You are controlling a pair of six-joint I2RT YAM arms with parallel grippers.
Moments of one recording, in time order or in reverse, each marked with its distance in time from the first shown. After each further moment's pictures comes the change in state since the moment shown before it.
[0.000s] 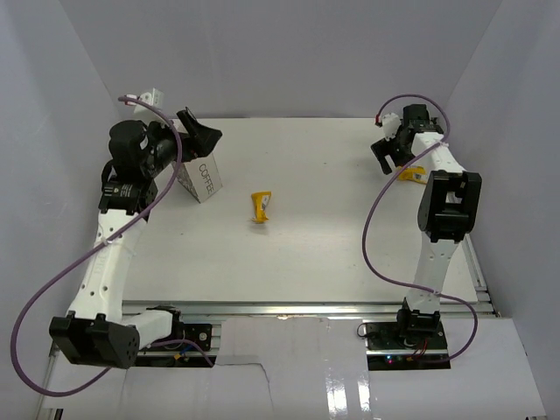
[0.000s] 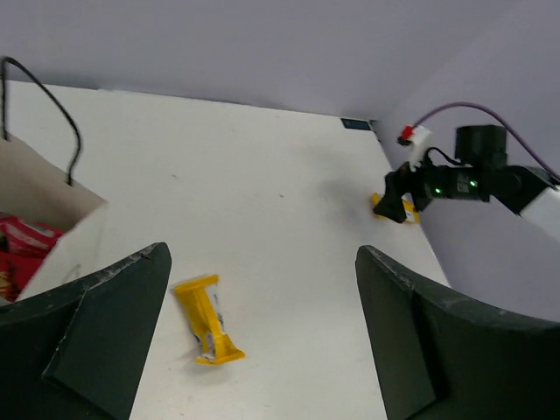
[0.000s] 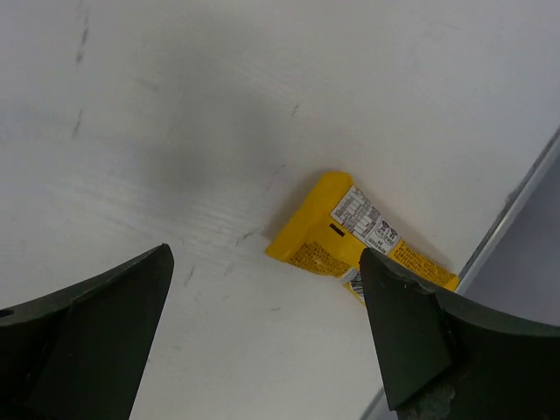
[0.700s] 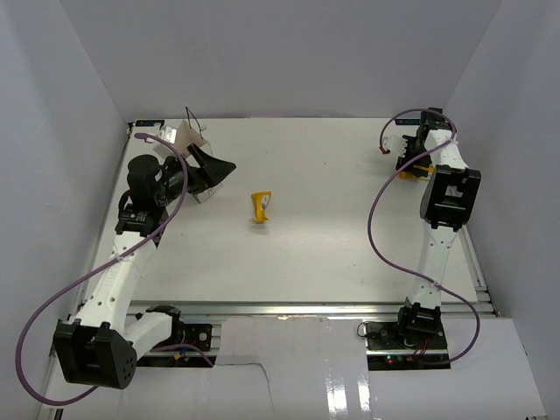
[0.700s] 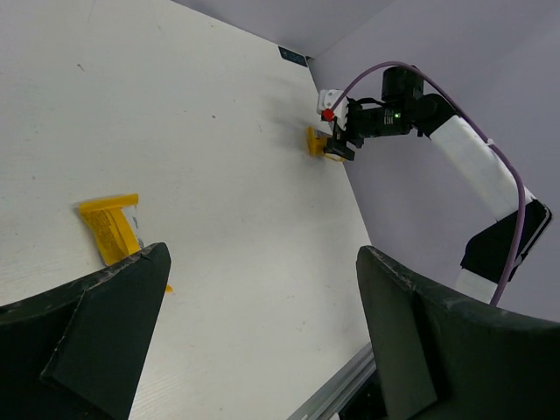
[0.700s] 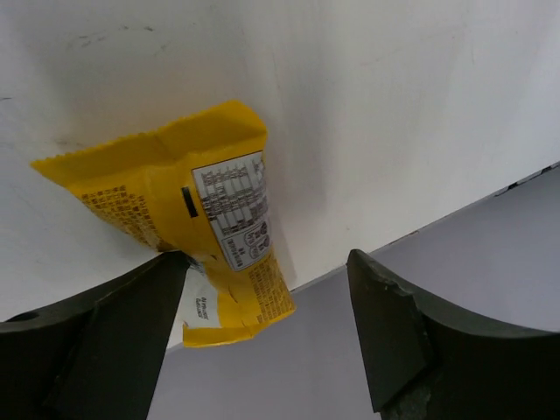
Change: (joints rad) left arm -0.019 -0.164 -0.419 0.233 0.193 -0.249; right arm -0.139 0.283 0.322 -0.250 -0.031 -1.028
